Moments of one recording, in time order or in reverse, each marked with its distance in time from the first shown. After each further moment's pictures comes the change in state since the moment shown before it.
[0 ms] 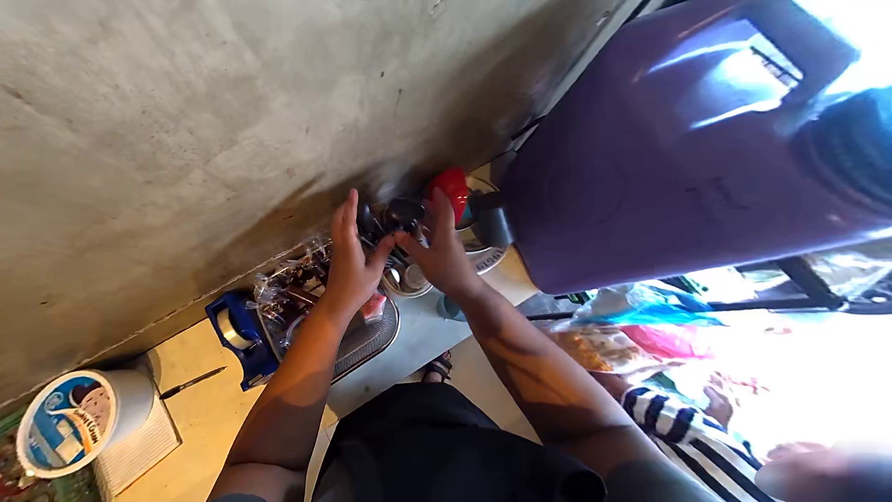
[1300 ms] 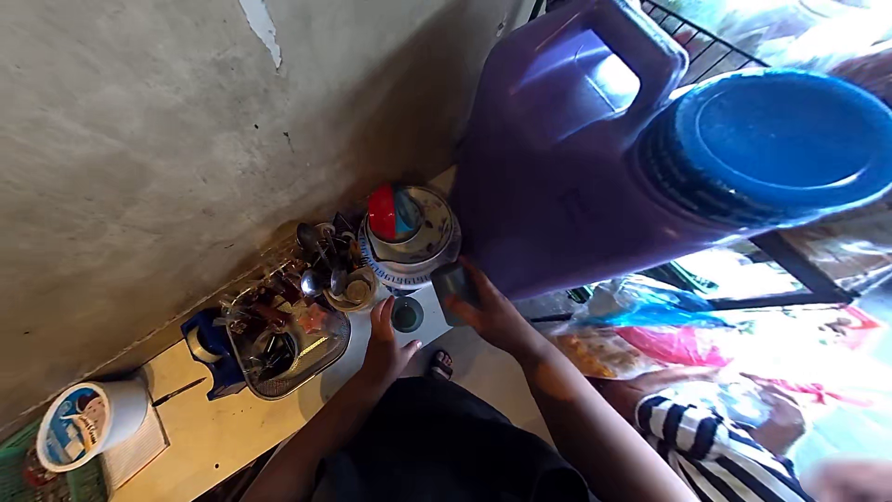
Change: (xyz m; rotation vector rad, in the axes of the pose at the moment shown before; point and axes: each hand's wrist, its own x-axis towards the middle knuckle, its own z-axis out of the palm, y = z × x) left_hand -0.124 0.007 0.190 0.180 -0.163 -0.143; right_hand -0.088 0.099 -0.189 -0.157 -0.192 0.292
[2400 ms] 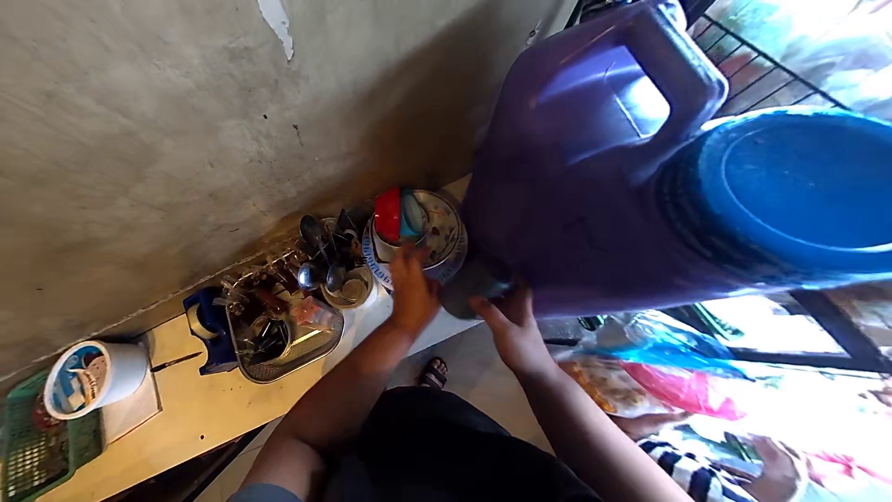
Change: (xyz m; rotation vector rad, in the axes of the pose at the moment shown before) left_hand 0.113 0.092 0.011 -0.011 0.152 -0.029; right_hand -0.006 -0.012 -0.018 0.616 0.209 -0.149
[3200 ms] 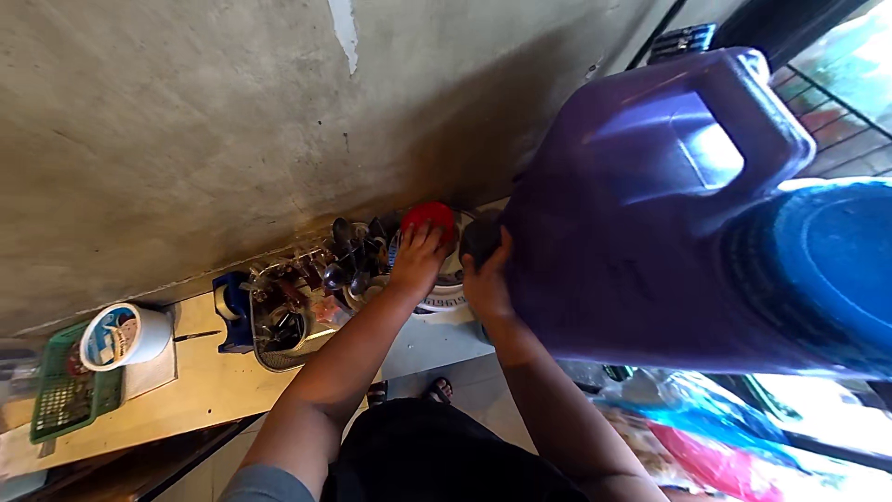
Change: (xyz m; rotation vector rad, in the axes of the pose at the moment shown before) left_hand 0.071 -0.033 -0.027 0.690 -0.196 0.297; right_hand 0.112 0.042 0.051 -0.612 0.130 -0.162
